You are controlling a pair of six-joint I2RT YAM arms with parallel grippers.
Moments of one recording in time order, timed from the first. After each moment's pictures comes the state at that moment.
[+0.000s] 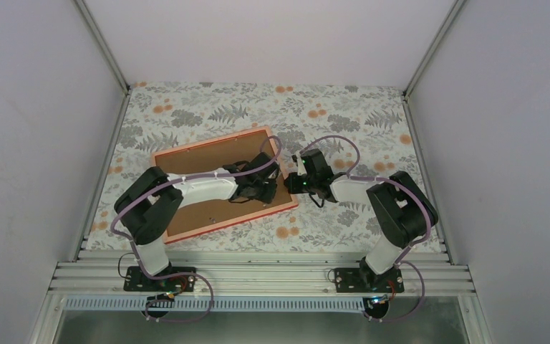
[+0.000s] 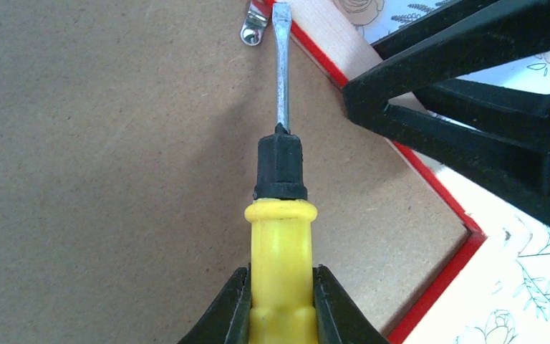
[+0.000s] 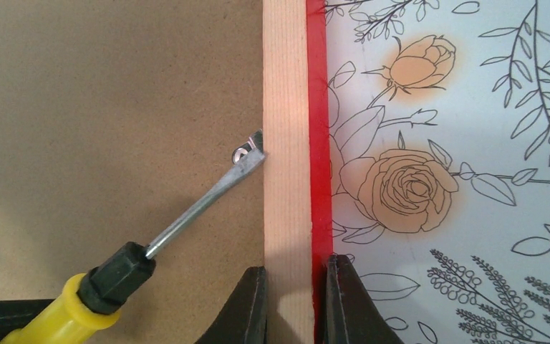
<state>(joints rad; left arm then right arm) -0.86 1.77 1.05 -0.34 0.00 -0.45 0.56 1.68 0.72 0.09 -0.24 0.45</state>
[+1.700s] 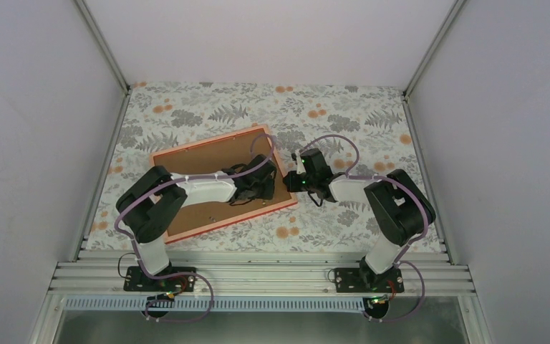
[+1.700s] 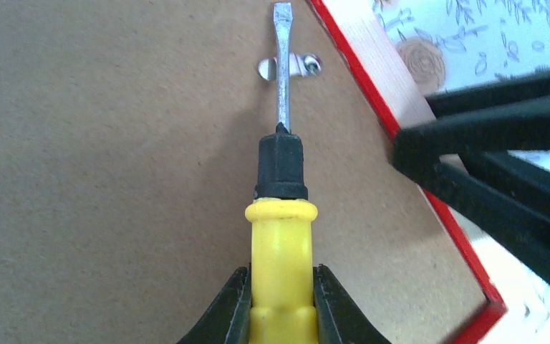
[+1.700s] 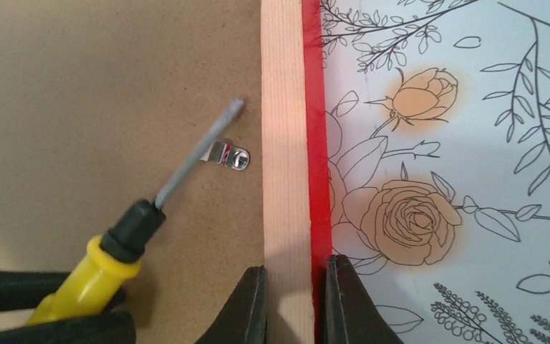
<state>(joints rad) -0.84 1.79 0.99 -0.21 -0.06 -0.64 0.56 1.70 0.72 0.14 -0.23 0.45</state>
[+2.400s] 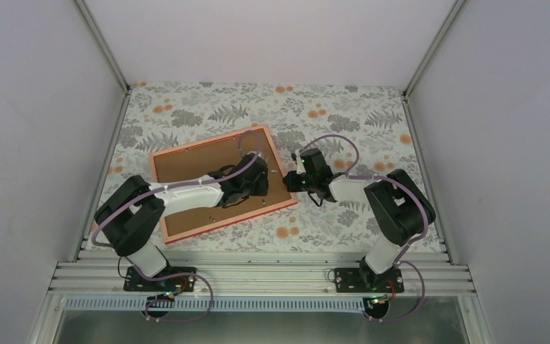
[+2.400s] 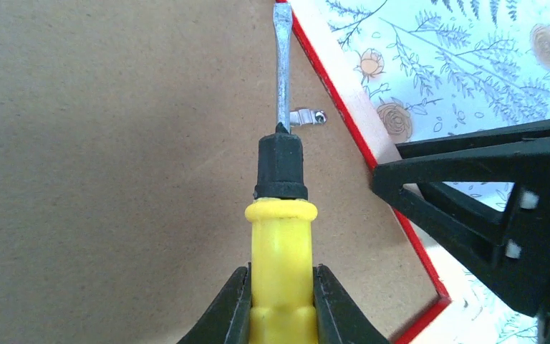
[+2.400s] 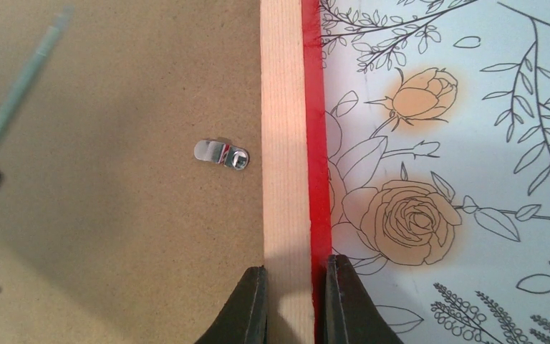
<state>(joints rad) -0.83 1.65 0.90 -0.15 -0.13 -0.72 0.56 1.70 0.73 0.14 -0.23 0.45</state>
